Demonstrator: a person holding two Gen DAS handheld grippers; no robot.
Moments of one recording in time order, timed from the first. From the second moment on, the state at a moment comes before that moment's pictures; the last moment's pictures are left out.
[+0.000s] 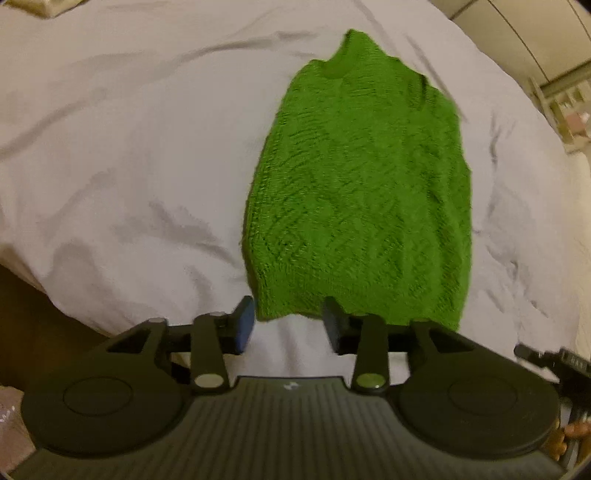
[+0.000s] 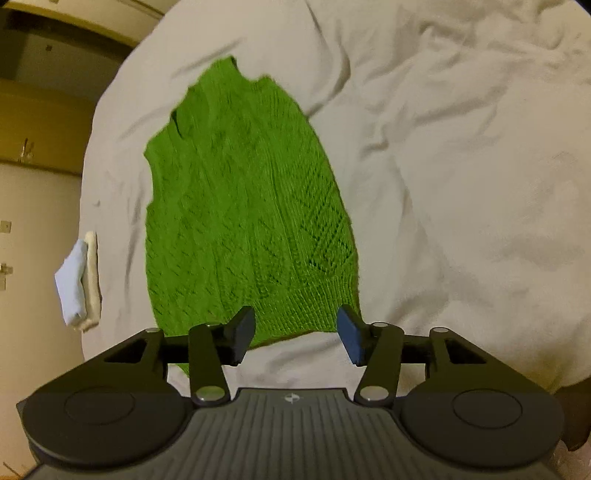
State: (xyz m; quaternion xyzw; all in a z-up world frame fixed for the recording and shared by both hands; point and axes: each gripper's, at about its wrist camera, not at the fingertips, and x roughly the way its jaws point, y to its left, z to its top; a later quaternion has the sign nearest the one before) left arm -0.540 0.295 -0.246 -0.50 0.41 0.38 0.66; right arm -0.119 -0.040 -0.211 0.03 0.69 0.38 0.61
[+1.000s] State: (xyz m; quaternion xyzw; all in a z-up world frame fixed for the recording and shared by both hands) left arm -0.544 0.296 -0.265 -0.42 0.42 0.40 0.70; right arm -0.147 -0.055 -0.255 0.05 0.68 0.44 0.59
